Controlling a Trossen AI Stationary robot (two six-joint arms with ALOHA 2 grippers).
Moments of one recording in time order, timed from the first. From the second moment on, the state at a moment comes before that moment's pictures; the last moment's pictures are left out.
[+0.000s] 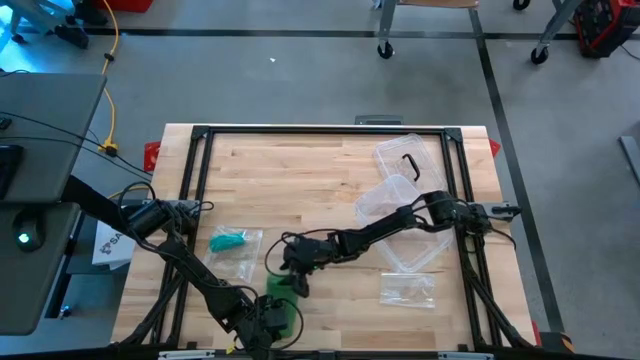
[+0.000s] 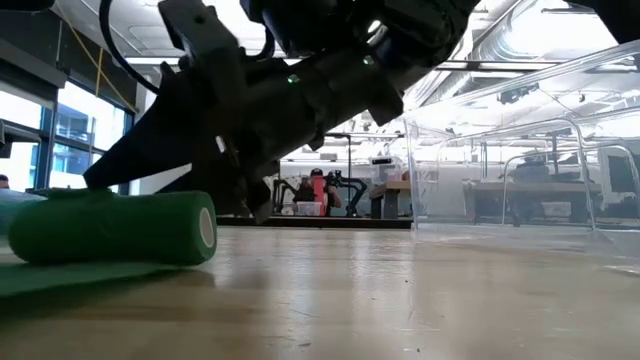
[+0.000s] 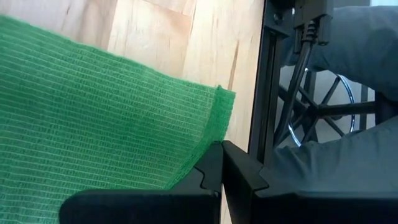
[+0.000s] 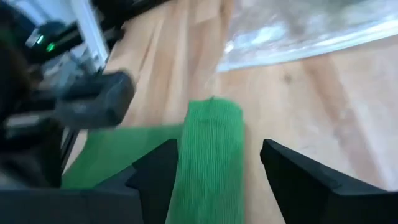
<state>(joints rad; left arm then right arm) -0.84 1.94 1.17 -0.21 -0.14 -1.02 0.24 2.31 1.49 0.28 -0.12 0.46</state>
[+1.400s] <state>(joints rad) -0.83 1.94 1.17 -0.21 -0.17 -1.02 0.37 2.22 1.49 0.05 0.26 0.57</state>
